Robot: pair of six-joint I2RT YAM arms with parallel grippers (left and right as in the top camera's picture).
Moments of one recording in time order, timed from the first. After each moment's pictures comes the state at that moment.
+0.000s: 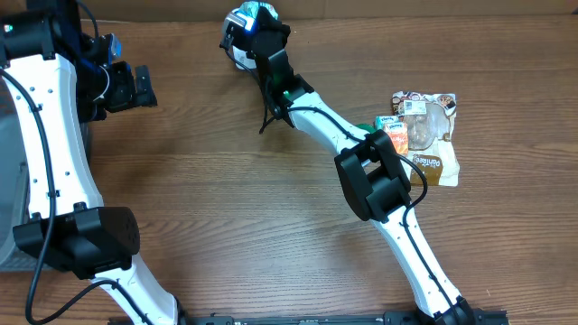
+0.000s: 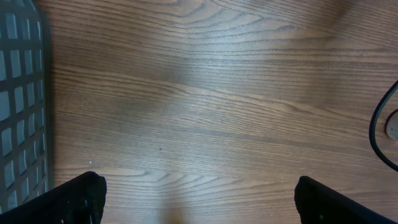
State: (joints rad) left arm 0.22 1.99 2.28 -1.69 0.15 -0.02; right arm 0.58 2.69 2.23 0.37 0.46 -1.06
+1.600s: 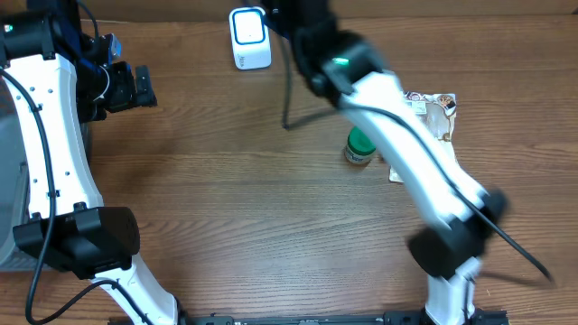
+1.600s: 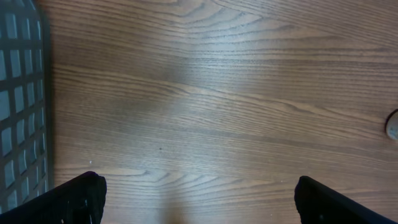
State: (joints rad) left arm 0.22 1.99 2.28 -1.69 0.15 -0.02; right arm 0.60 1.98 2.24 -0.67 0.38 -0.56
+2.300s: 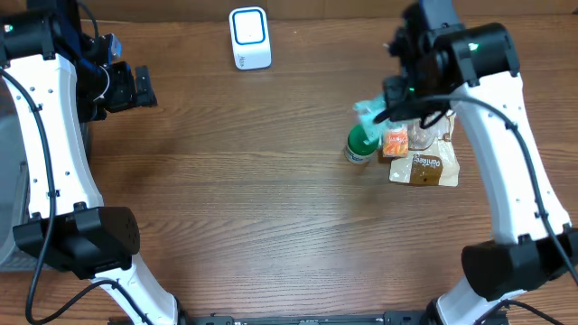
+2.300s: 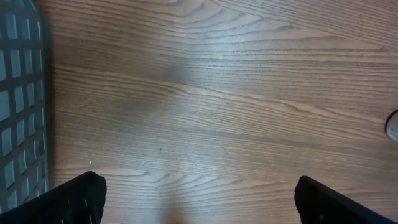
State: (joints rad) left arm 0.22 1.99 2.28 -1.69 0.15 -0.02; right arm 0.19 1.81 1.96 -1.51 -0.01 0.09
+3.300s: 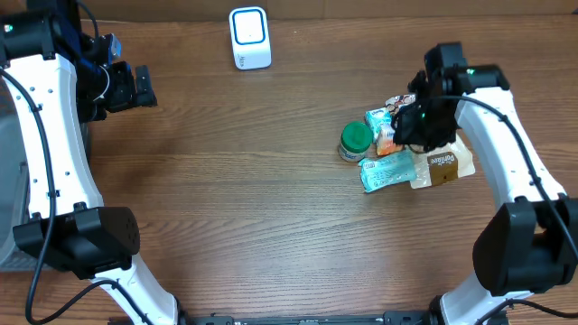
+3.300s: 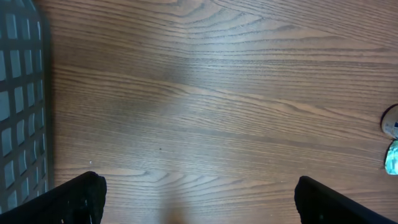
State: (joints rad) left arm 0.22 1.99 2.28 -1.69 0.15 -0.02; right arm 0.07 1.80 1.59 -1.21 -0.14 0.12
